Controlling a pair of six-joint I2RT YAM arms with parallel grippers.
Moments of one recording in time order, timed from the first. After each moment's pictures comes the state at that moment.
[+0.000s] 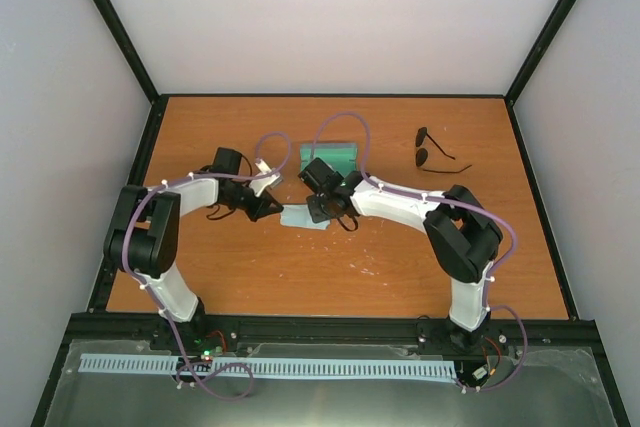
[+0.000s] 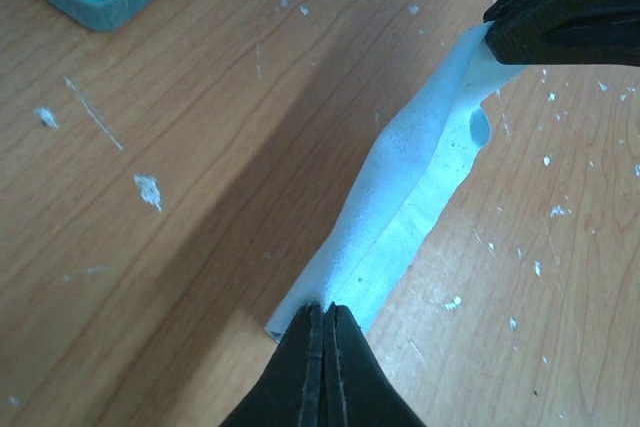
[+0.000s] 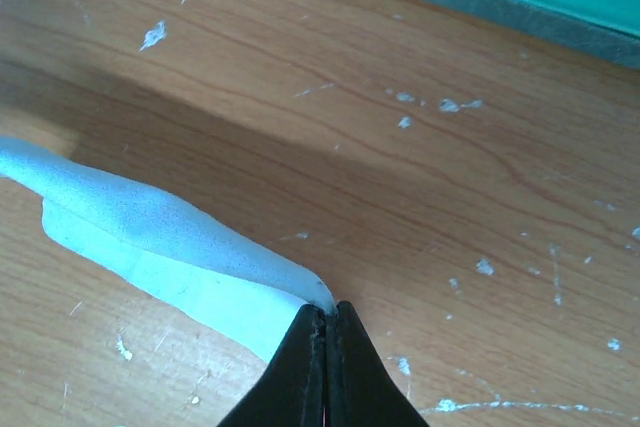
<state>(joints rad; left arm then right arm) -0.19 1.70 0.88 -0.38 0.73 0.54 0.86 1.89 1.32 -0.56 0.15 0.46</state>
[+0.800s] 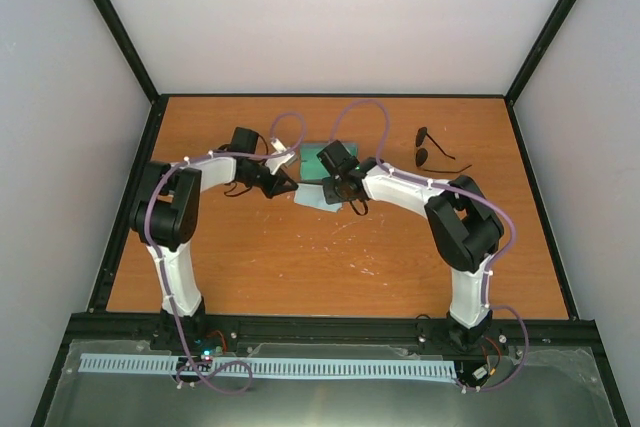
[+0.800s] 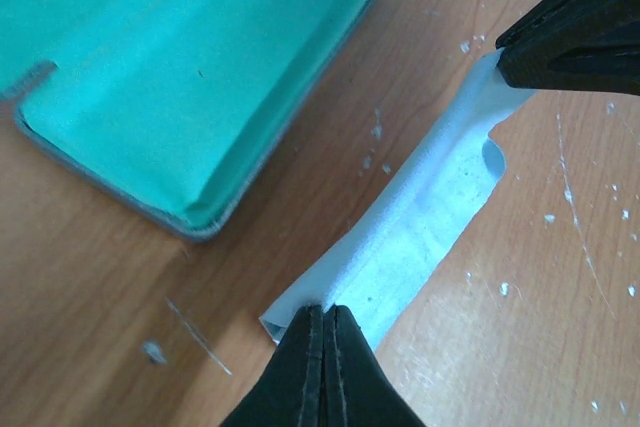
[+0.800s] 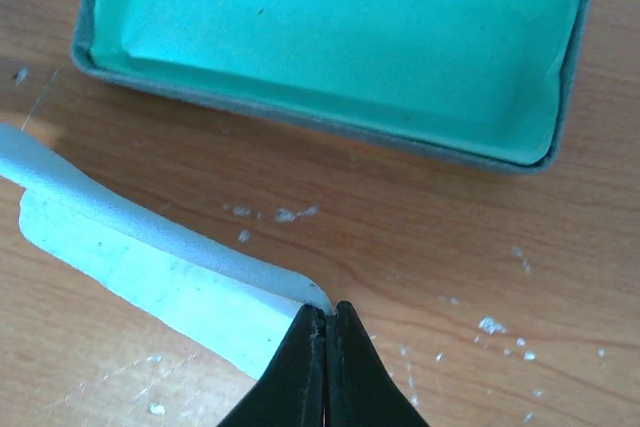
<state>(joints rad) -0.24 1.94 1.16 -0.33 0.75 0.49 0.72 1.92 1.33 -0.51 0.16 0.43</state>
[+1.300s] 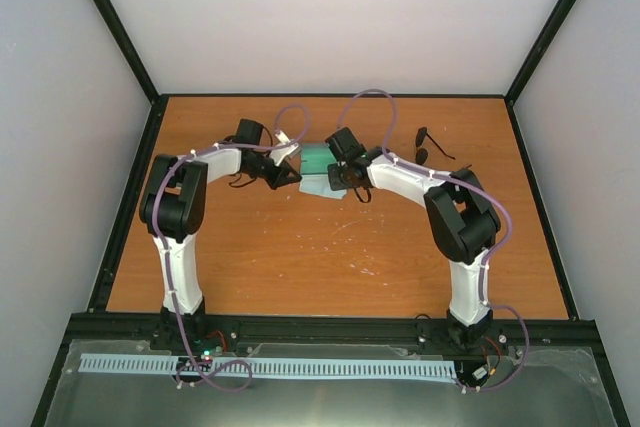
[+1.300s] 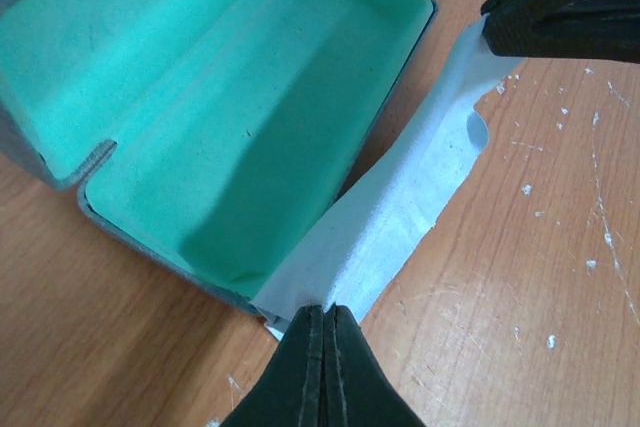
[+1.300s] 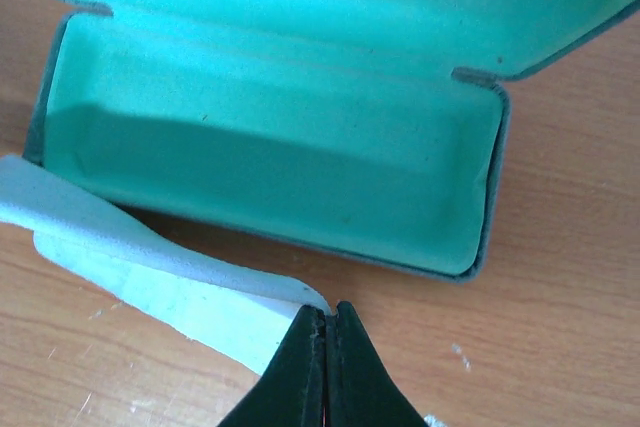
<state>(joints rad) -0.24 2.04 1.30 -0.37 0.75 0.49 0.64 1.97 1.41 -0.48 0.14 0.38</state>
